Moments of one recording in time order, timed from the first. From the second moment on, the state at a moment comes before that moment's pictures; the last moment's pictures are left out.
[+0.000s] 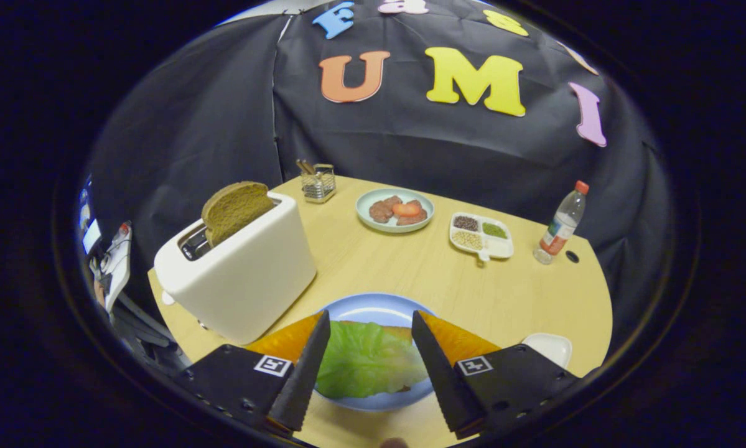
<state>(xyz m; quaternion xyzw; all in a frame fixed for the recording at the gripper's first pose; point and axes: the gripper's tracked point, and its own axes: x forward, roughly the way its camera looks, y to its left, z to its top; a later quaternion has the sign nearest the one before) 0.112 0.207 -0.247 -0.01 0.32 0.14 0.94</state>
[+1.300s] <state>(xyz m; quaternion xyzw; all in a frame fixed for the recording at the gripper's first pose) 0.136 0.391 -0.172 0.08 0.30 0.07 0.95</state>
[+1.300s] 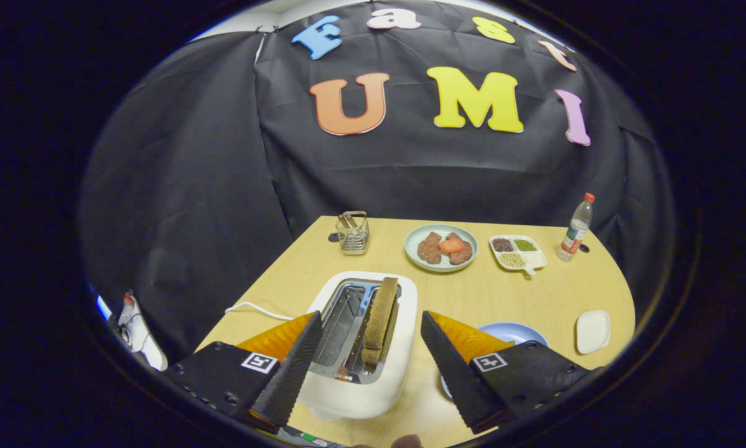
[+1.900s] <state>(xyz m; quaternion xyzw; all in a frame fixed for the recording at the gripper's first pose) 0.160 0.388 -0.191 0.08 0.33 0.01 0.94</state>
